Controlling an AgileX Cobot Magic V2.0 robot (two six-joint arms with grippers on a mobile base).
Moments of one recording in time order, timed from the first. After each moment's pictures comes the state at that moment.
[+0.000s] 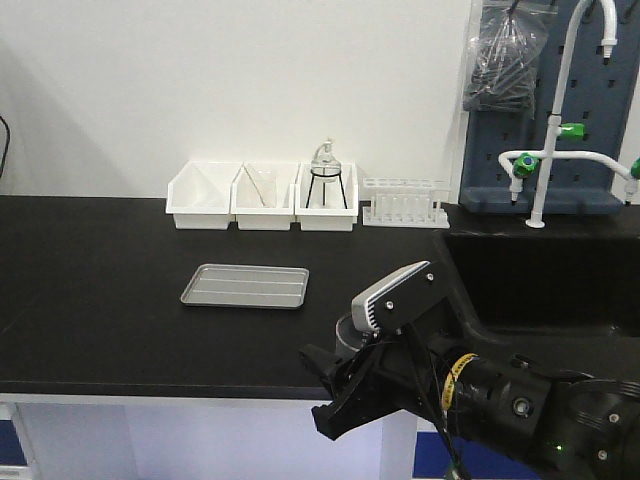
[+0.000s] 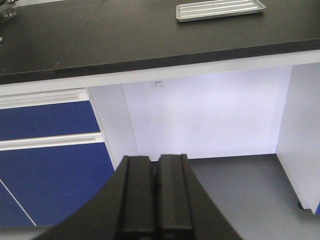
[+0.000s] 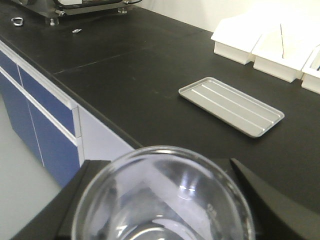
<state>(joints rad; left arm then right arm) -0.01 -0.02 0.03 0.06 0.37 0.02 0.50 1.52 -0.95 -0.73 -0.28 0.61</state>
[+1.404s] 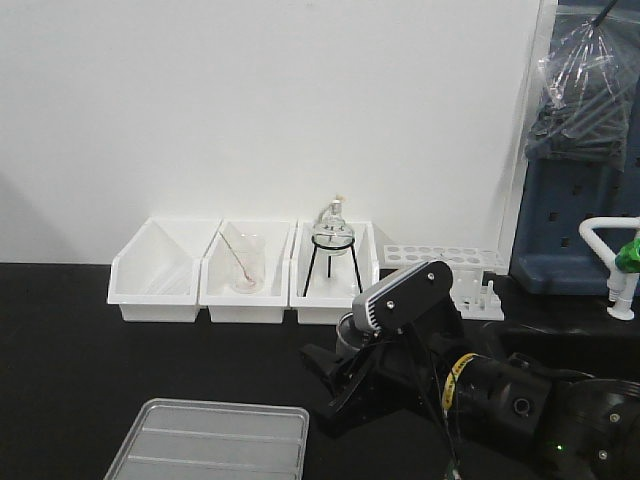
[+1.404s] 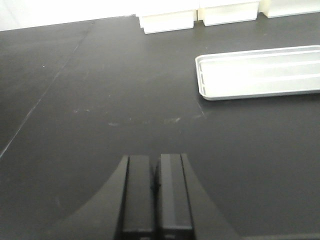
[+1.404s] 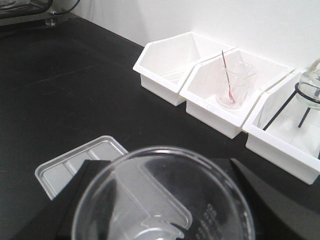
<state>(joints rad) -0.01 -0.02 0.03 0.06 0.37 0.02 0.50 1.52 -0.95 -0.73 -0.28 0.61</state>
